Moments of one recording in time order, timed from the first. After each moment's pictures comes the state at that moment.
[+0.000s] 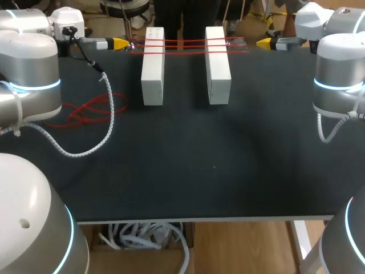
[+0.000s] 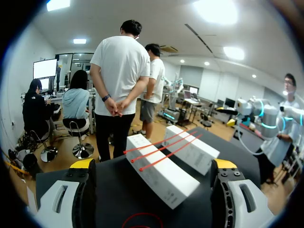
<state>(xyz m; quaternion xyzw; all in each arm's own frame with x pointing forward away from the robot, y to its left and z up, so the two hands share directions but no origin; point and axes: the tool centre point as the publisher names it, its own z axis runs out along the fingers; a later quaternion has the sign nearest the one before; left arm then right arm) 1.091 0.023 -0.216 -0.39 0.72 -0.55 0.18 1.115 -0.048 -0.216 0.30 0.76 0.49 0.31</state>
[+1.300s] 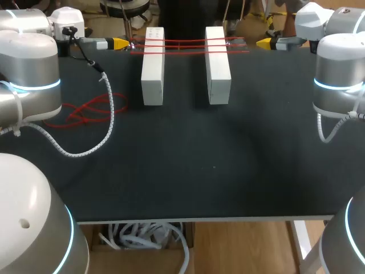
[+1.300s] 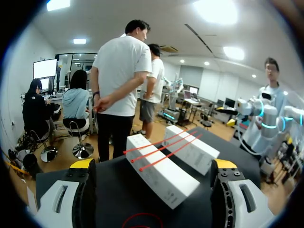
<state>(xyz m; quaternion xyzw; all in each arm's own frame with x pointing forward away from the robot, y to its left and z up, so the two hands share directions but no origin) 1.091 0.022 -0.216 -0.39 0.72 -0.55 0.18 1.115 -0.048 -0.216 0.30 0.76 0.49 0.31</state>
